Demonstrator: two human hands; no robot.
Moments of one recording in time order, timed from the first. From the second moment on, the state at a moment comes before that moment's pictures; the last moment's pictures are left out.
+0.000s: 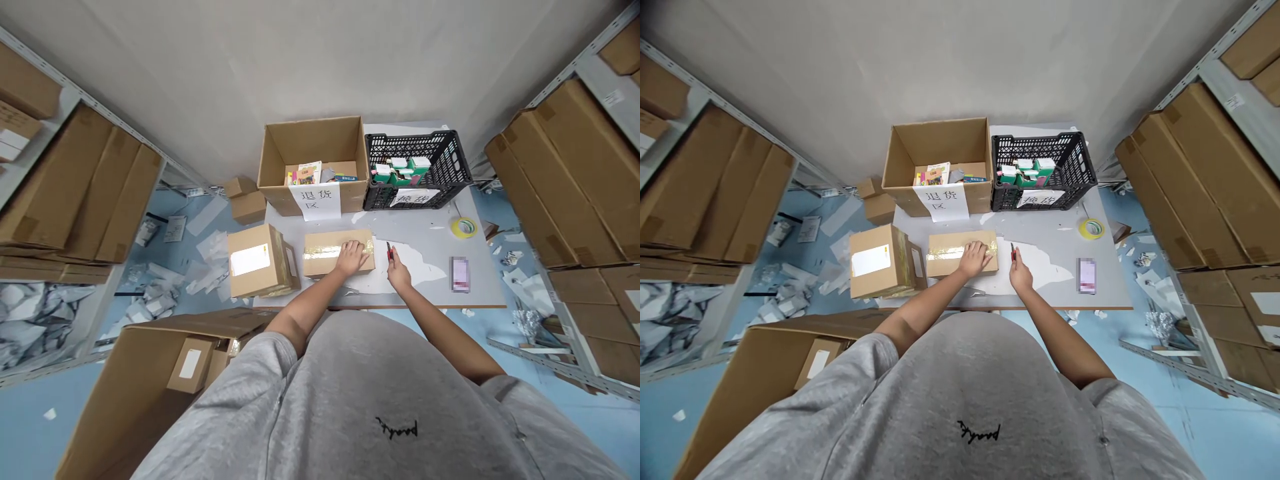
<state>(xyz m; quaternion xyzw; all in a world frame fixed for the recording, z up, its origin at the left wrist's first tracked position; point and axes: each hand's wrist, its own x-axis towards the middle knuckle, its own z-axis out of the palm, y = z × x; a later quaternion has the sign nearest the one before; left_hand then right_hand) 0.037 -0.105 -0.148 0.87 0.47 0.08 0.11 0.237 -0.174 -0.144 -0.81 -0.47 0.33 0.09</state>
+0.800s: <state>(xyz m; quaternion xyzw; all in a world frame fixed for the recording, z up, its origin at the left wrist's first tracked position) -0.043 -0.120 -0.138 0.71 0.69 0.02 0.11 0.210 -0.109 -0.178 -0.72 -0.66 0.15 0.13</state>
